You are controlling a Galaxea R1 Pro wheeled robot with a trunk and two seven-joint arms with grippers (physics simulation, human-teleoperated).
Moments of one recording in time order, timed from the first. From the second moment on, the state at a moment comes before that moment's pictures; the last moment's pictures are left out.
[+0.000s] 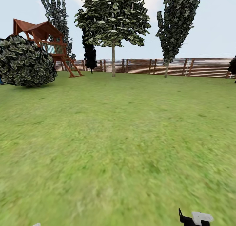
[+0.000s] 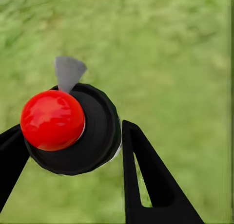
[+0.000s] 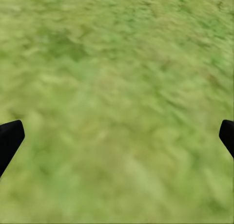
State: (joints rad) left arm -0.29 0.23 -0.01 -0.13 0.39 -0.43 0.12; right arm -0.34 -0.13 -0.72 -0.21 0.56 -0.60 0.01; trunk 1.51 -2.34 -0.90
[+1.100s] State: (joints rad) left arm -0.29 0.23 -0.01 -0.13 0.39 -0.43 0.12; right arm -0.34 -0.13 -0.72 -0.21 0.56 -0.60 0.01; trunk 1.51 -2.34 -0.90
